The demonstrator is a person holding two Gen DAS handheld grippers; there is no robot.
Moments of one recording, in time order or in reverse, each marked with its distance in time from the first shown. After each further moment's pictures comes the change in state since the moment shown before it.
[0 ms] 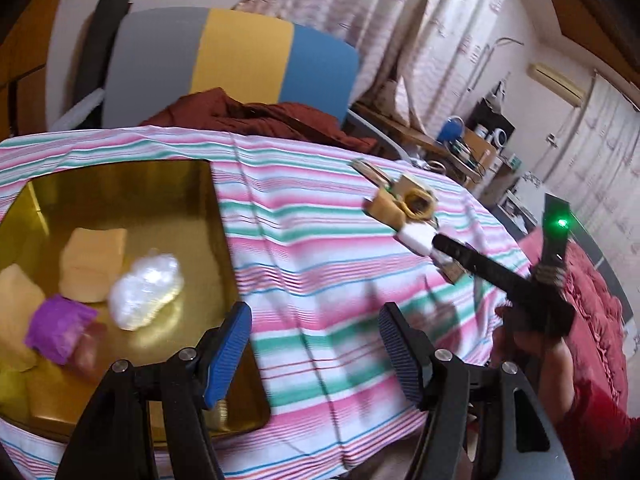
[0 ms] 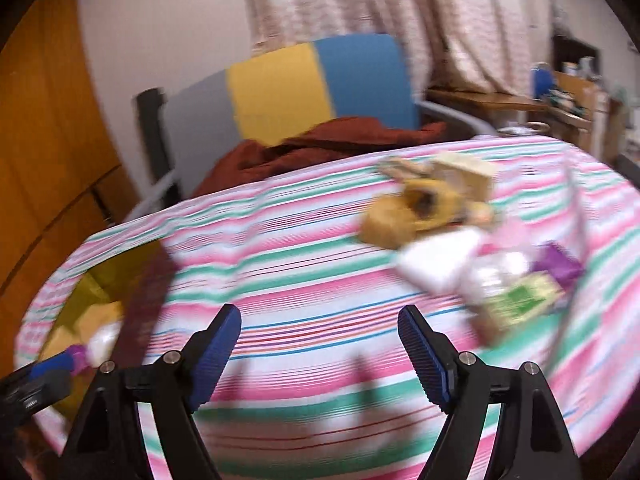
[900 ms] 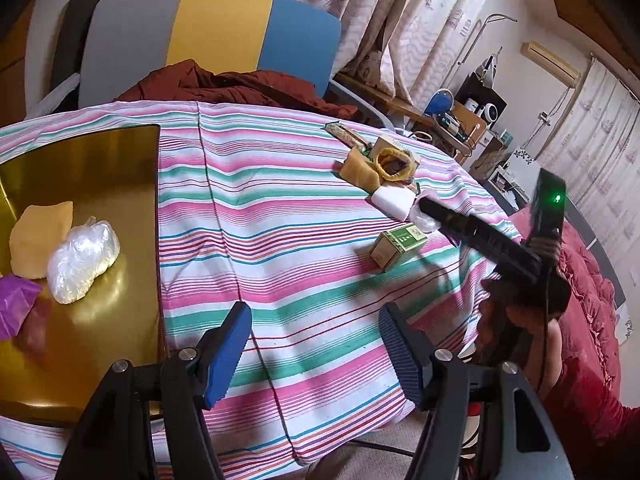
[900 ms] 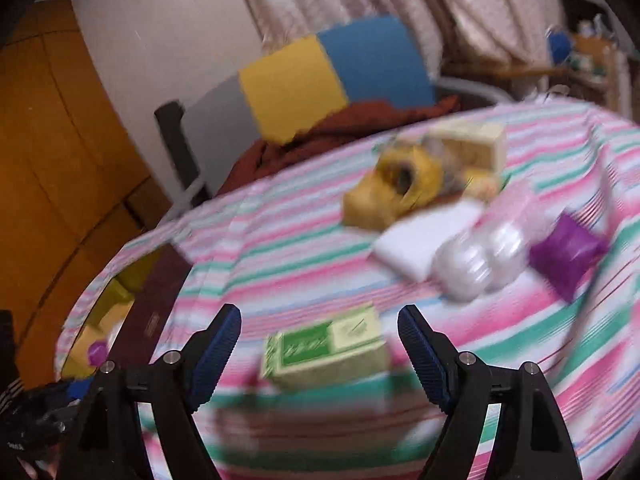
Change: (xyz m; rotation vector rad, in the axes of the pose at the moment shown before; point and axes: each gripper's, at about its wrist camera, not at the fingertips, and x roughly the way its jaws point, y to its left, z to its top) left arm 0.027 -0.031 -0.015 0.021 0.094 -0.029; right arm 0.012 -0.053 -0.004 0.066 -0.008 0.183
